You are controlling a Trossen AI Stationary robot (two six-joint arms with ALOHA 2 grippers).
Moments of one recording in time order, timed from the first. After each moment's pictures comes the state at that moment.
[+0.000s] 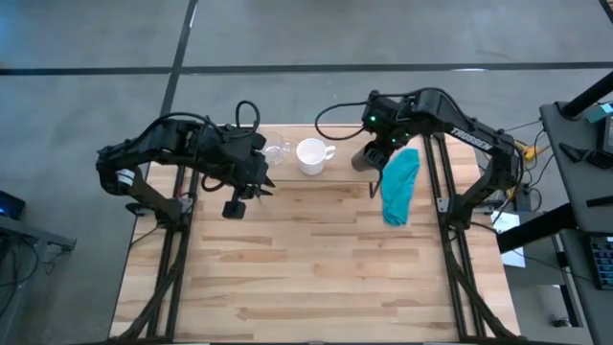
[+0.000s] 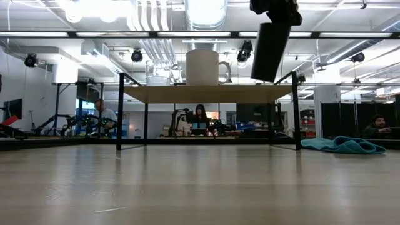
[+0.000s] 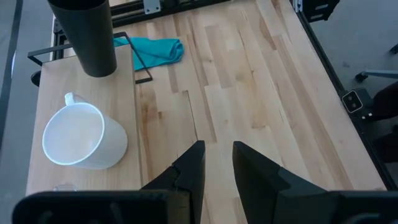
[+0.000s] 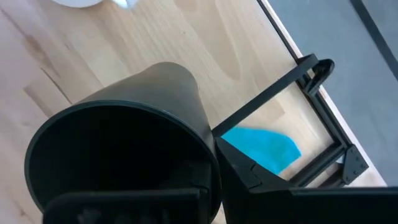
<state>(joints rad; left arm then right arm) -0.06 1.49 2.05 -1.34 0.02 0.16 -0.35 1.59 1.87 -1.57 0.18 0.23</state>
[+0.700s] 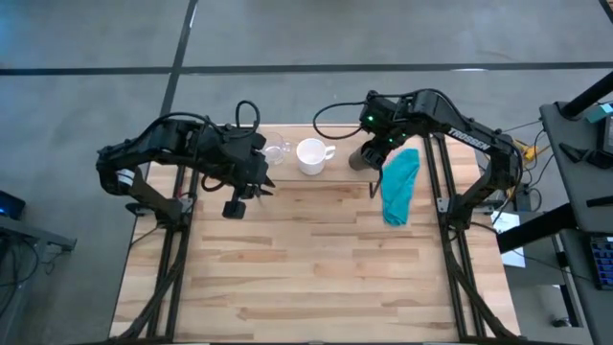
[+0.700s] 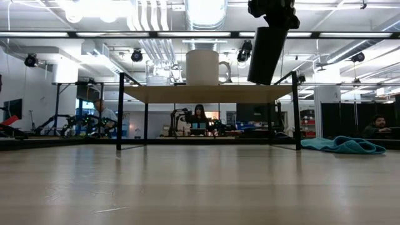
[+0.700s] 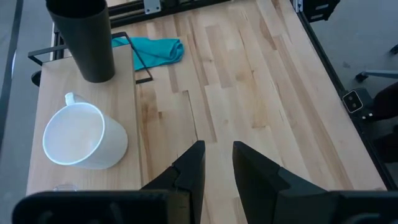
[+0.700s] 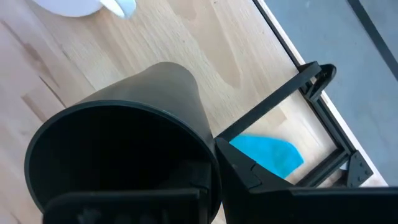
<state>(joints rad) -0.06 1.49 2.05 -1.34 0.02 0.16 -0.36 1.59 1.84 -1.52 0.18 0.22</state>
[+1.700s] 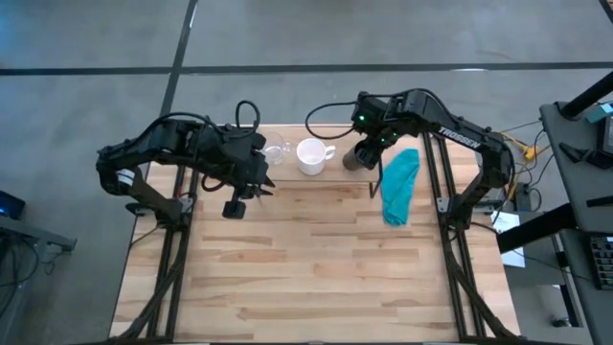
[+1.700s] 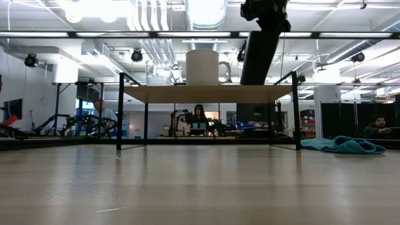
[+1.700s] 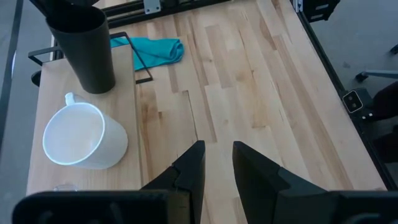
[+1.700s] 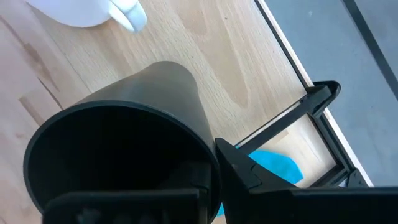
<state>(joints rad) -0.06 1.49 2.05 -1.34 0.02 0.16 -0.36 1.65 1.87 -1.49 0.18 0.17</state>
